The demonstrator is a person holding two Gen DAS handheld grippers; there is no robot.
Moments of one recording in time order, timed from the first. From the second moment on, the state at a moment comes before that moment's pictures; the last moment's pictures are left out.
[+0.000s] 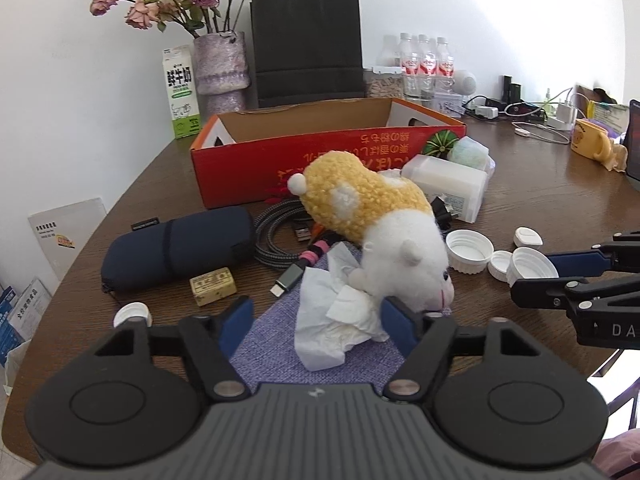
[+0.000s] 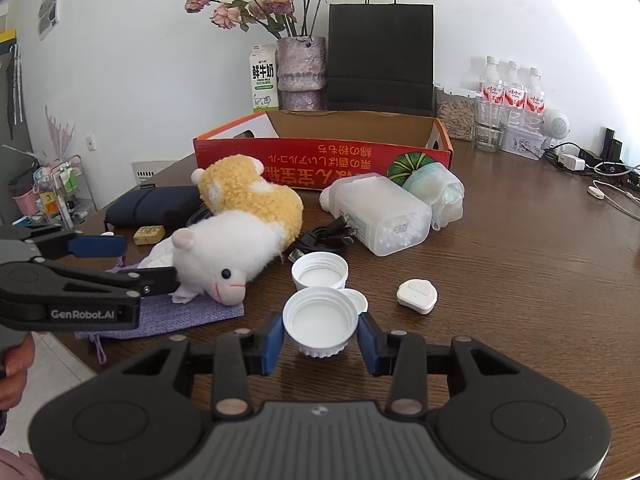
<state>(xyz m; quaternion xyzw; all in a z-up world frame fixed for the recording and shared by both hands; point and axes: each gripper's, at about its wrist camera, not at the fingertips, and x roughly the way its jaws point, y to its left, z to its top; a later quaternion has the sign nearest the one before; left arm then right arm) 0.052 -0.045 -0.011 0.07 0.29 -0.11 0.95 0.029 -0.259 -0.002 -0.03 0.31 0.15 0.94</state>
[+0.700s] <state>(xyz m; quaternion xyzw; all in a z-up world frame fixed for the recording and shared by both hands) 0.060 -0.032 -0.014 -0.01 0.31 -0.14 0.94 0.027 -0.264 -0.001 -0.02 0.31 0.15 0.94</state>
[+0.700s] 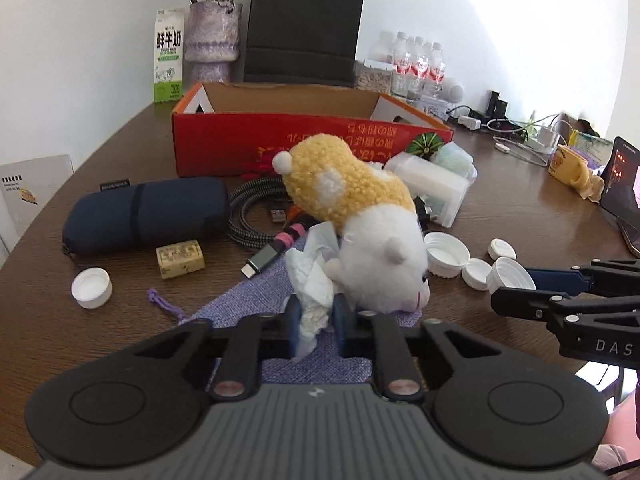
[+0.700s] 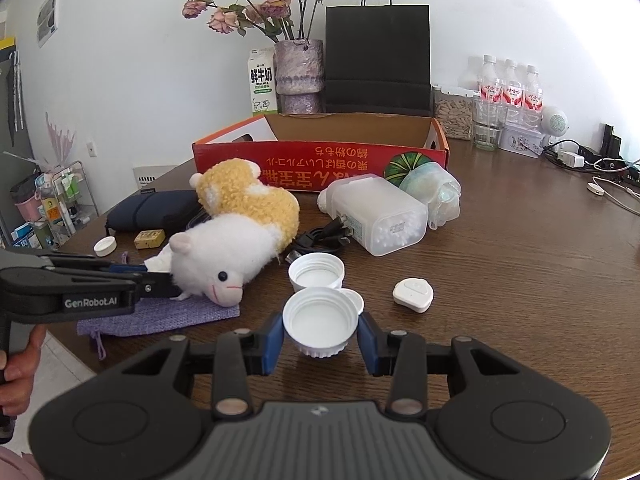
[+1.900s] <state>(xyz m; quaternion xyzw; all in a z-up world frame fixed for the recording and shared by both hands) 0.278 -0.050 0.054 -0.07 0.20 -0.05 0.98 0.264 -0.248 0.058 0.06 0.20 0.10 0.97</state>
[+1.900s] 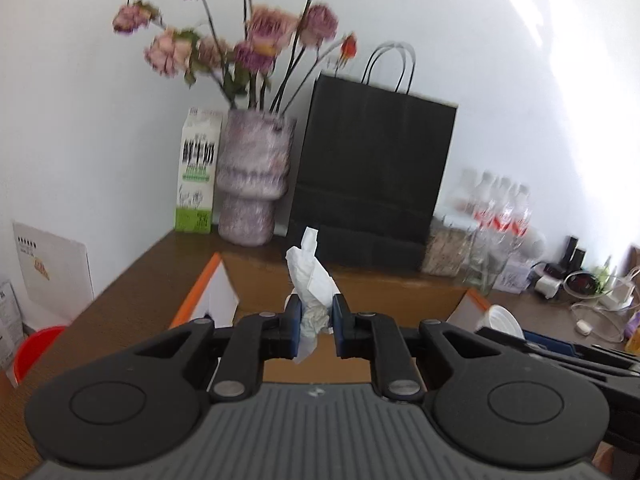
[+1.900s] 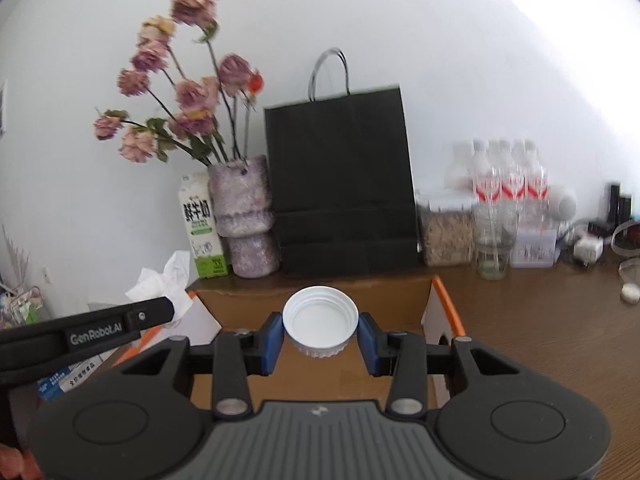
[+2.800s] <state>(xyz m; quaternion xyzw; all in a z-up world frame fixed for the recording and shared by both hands) 0.267 -0.055 0.044 -0.04 0.22 -0.02 0.98 0.252 -0.233 0.037 0.02 0.23 0.08 0.97</state>
